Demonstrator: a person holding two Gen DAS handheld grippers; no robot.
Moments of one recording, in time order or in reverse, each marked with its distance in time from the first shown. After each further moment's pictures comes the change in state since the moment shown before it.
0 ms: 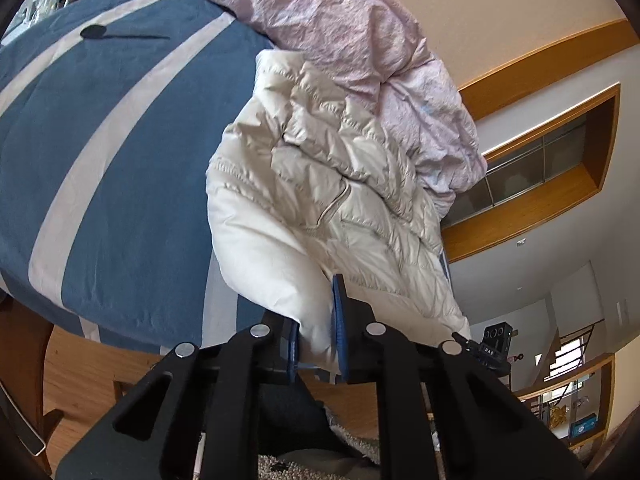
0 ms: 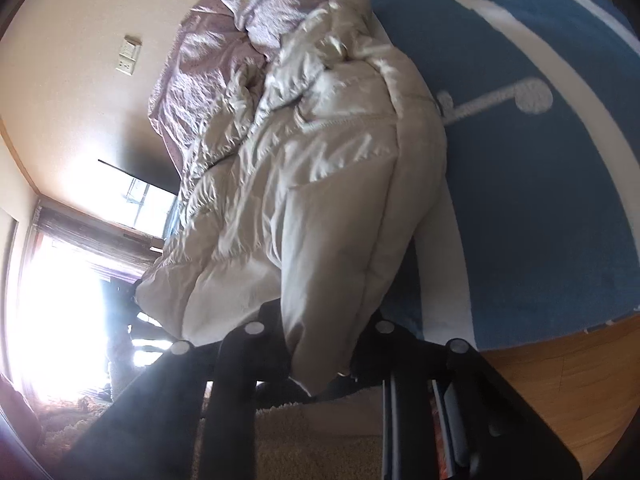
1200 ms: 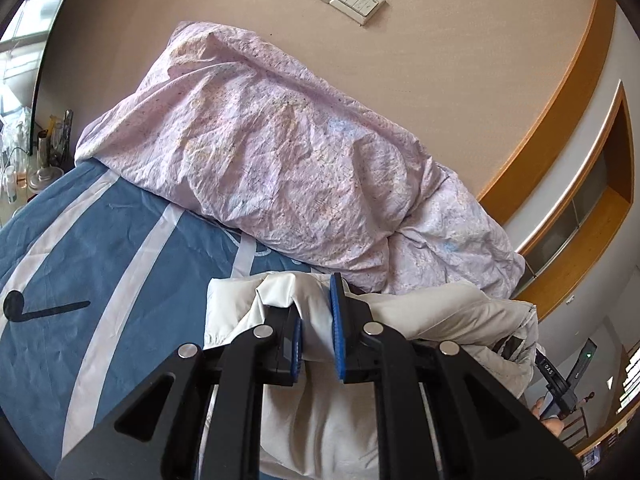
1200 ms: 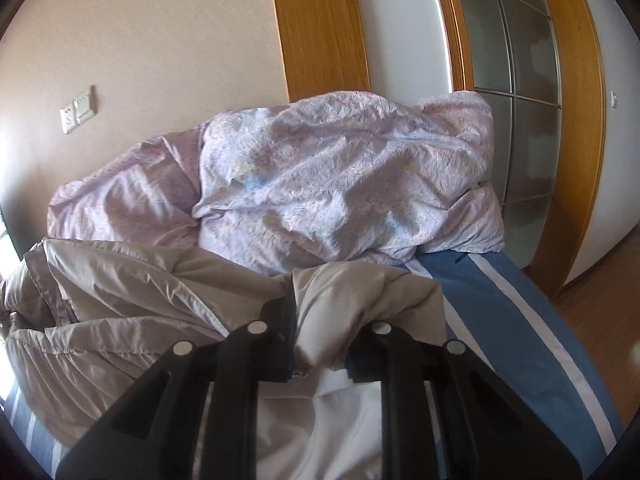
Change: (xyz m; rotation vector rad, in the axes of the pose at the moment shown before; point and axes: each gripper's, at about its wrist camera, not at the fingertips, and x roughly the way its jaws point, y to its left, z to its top) left arm 0.074 -0.074 0.209 0.176 -0.382 0.152; right arm 0.062 0.155 0.224 -0.325 -0.646 -0.579
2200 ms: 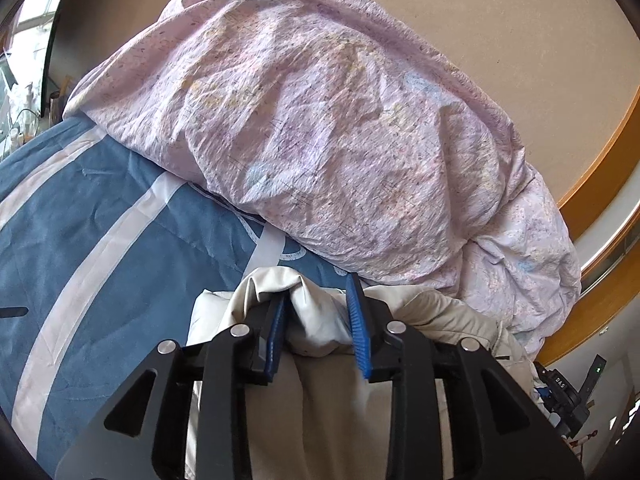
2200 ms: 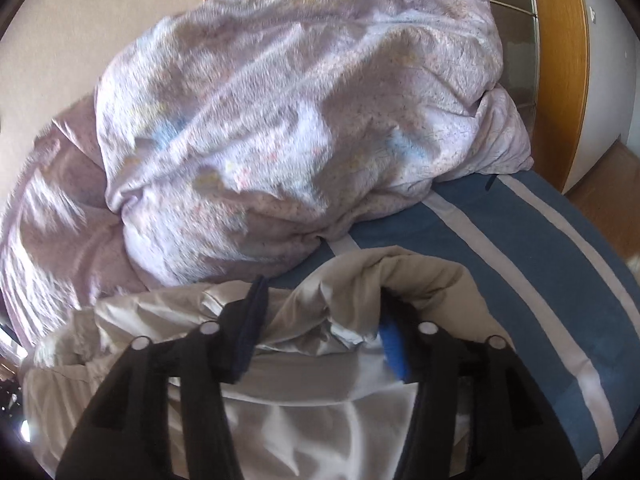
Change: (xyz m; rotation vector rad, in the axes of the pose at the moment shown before) left arm 0.122 0.024 0.009 -0.101 0.072 0.144; right arm 0.142 -0.002 -0.011 0.225 0.213 -0.082
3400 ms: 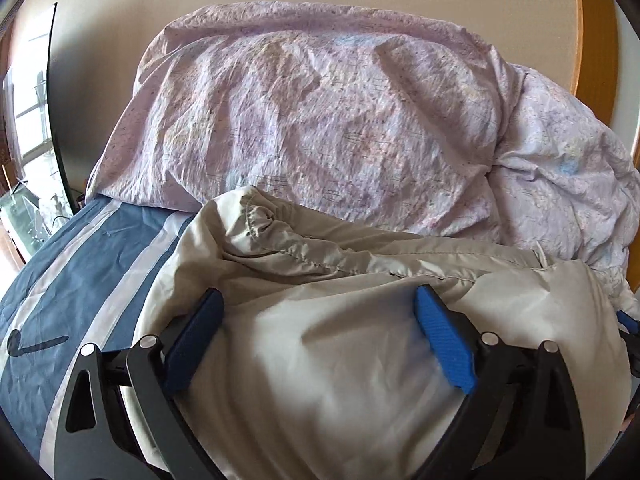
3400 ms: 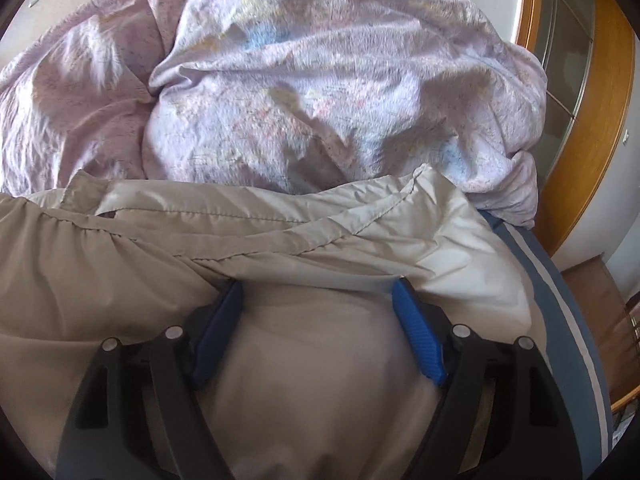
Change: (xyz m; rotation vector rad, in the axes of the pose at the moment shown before) left arm 0.023 -0.061 -0.062 0.368 -0.105 0.284; right arm 0.014 0.062 -0.069 -0.400 -0.019 -0.149
